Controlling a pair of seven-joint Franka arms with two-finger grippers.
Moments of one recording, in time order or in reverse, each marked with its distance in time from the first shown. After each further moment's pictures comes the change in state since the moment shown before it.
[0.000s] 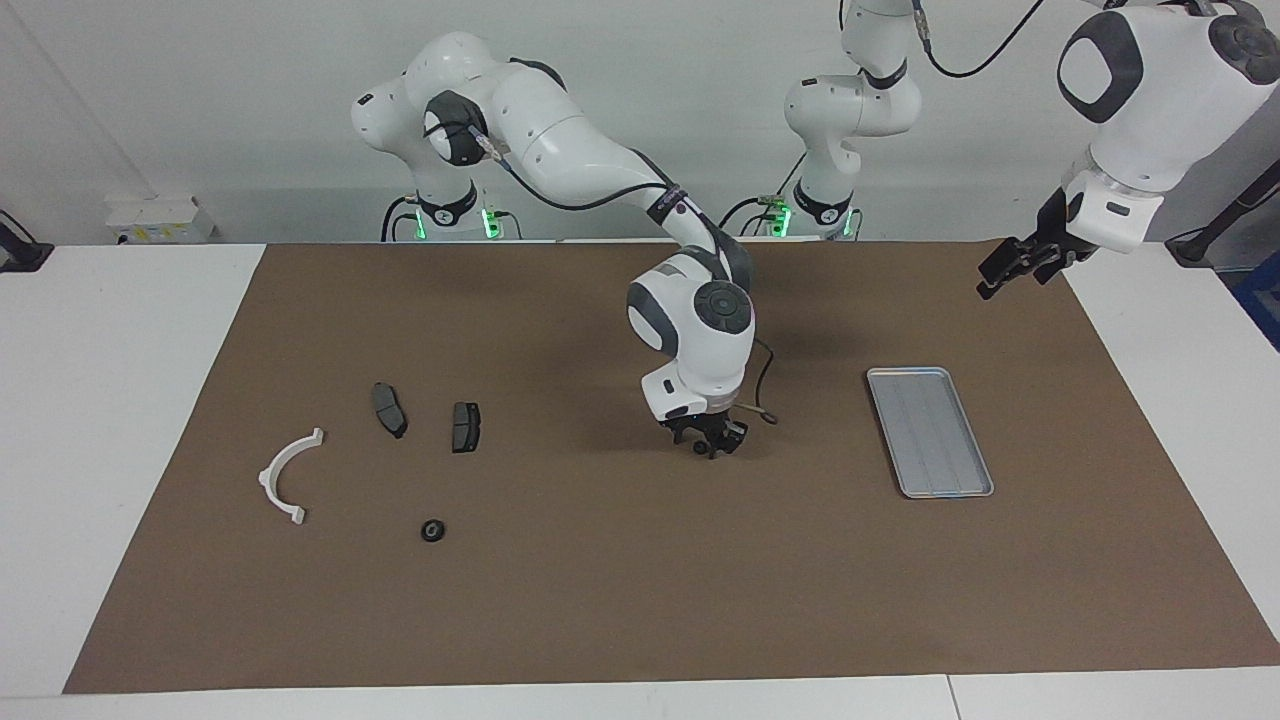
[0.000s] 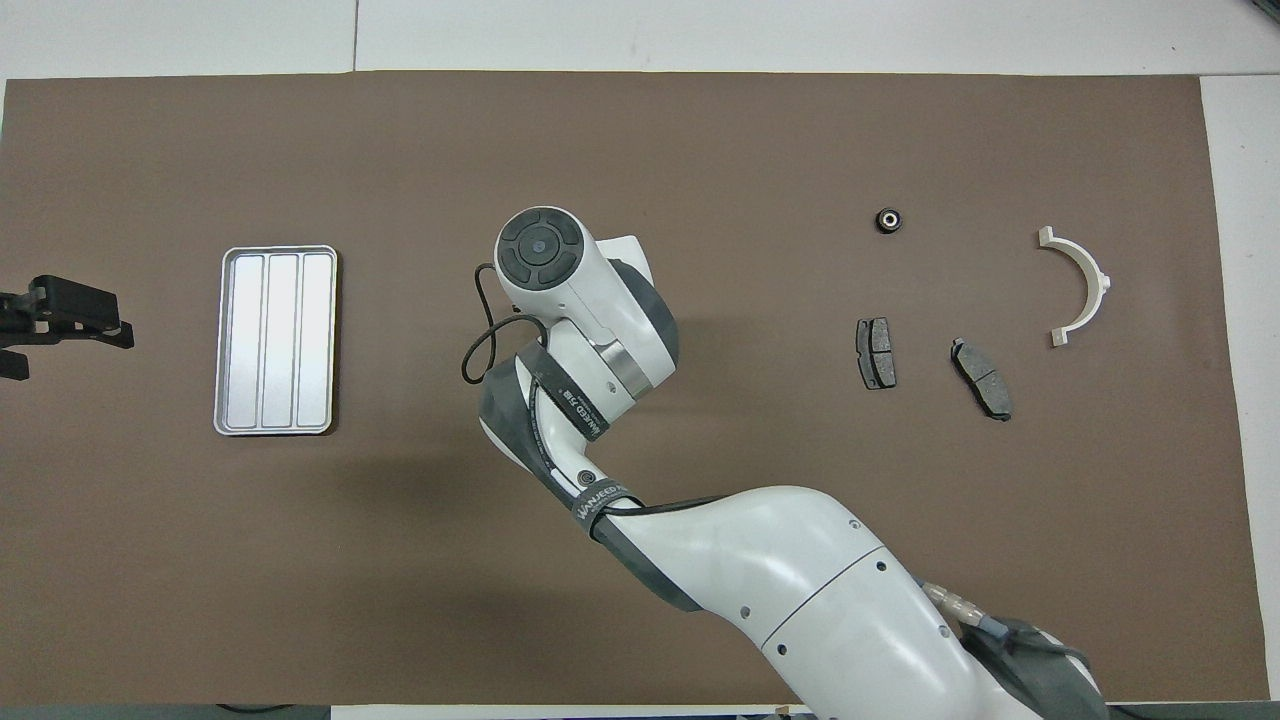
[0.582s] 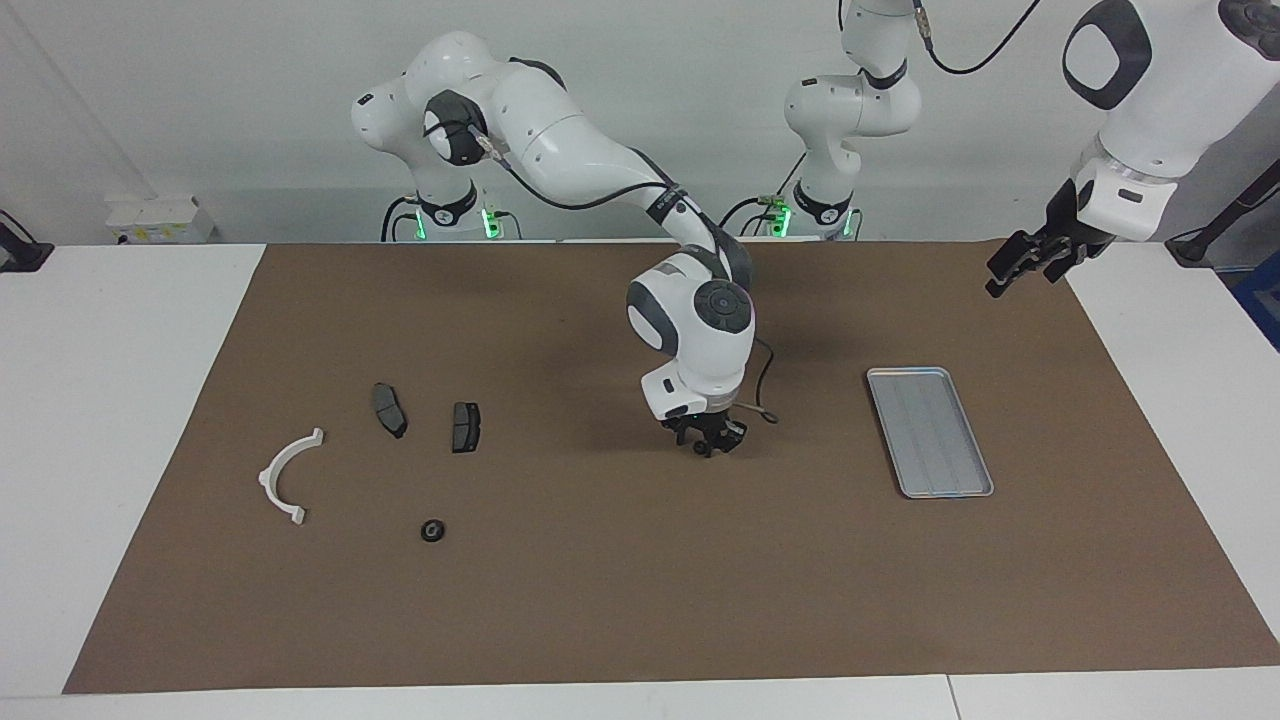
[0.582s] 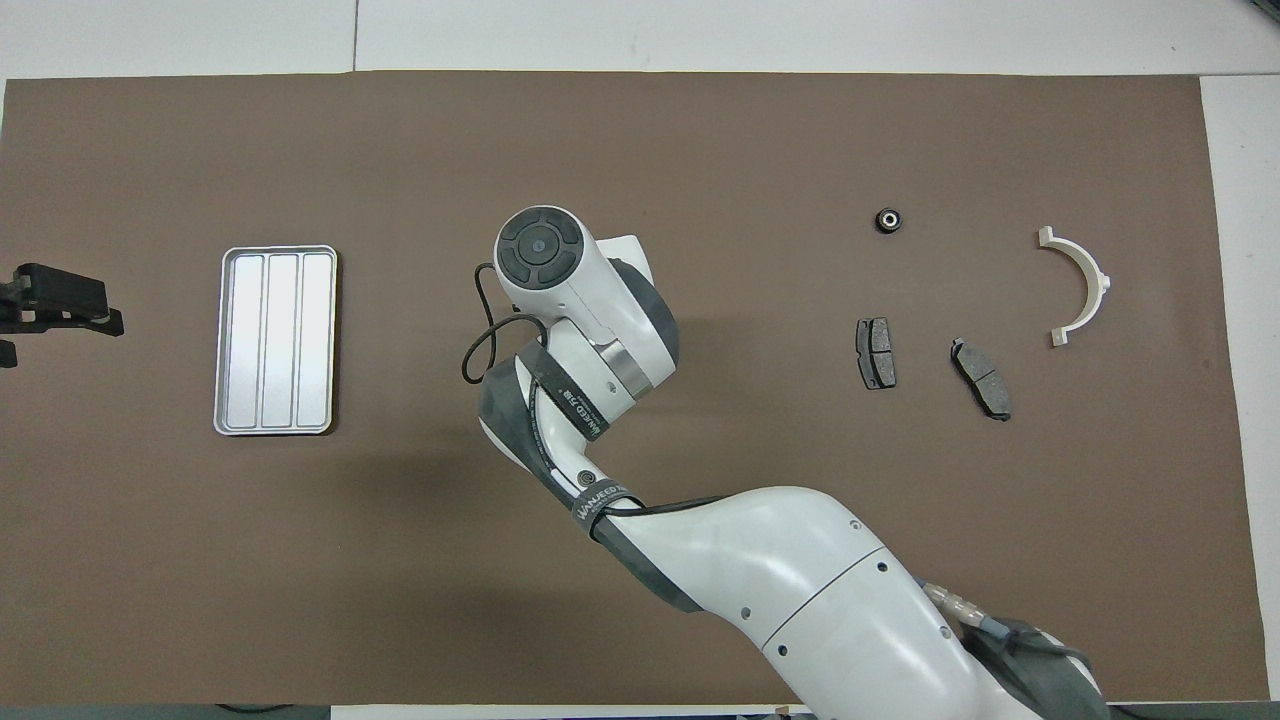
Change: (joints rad) left arm 0.000 0.000 -0.006 0.037 0.000 0.008 0.005; right arm 0.000 -0.002 0.000 0.000 -0.001 -0.003 0.000
